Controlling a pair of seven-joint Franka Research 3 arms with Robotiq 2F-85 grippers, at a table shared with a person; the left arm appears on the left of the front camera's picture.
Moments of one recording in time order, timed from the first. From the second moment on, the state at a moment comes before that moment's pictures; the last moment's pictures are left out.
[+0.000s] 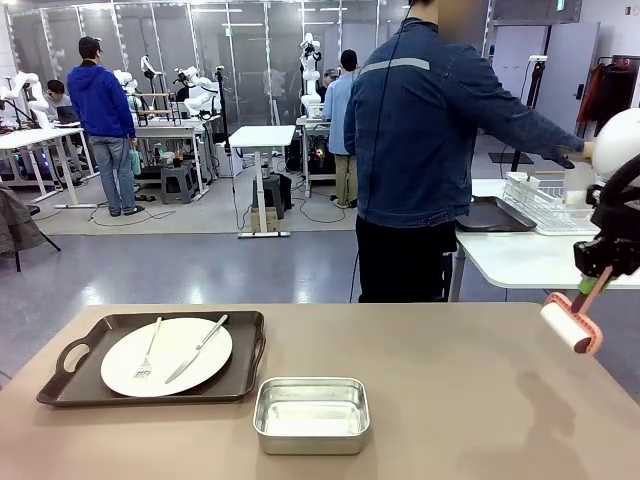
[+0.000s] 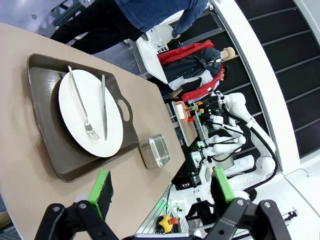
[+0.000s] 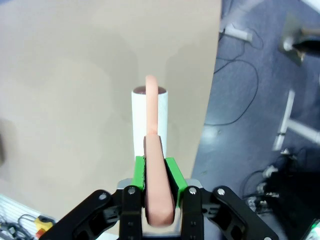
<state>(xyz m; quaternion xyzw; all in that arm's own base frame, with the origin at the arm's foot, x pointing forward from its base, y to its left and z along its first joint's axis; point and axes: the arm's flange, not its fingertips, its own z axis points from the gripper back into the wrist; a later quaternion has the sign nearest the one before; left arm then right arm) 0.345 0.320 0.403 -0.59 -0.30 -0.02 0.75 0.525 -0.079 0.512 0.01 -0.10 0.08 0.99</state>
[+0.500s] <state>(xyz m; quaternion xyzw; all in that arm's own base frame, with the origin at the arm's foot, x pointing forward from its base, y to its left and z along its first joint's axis) 0.345 0.321 0.403 -0.59 -0.30 -0.02 0.75 0.520 0.099 0.614 -0.09 -0.13 0.37 0.92</state>
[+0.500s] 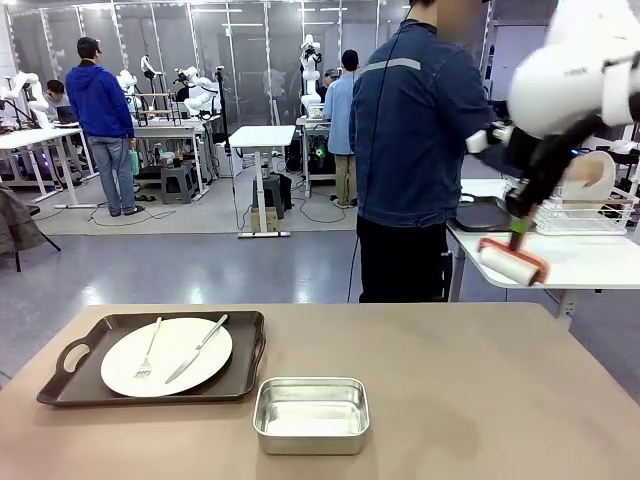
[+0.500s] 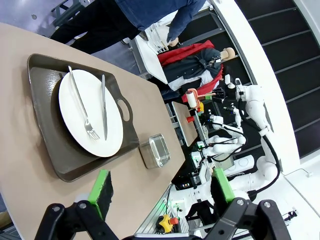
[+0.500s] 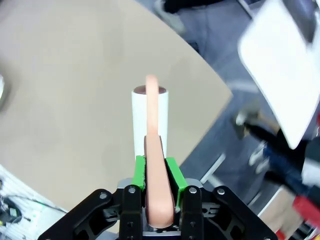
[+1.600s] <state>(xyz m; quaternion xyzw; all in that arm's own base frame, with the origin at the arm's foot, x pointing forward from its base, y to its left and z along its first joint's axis) 0.344 0.321 0.403 -0.59 -0.30 -0.02 0.75 0.459 0.376 0.522 -0.03 -0.03 0.69 0.72</state>
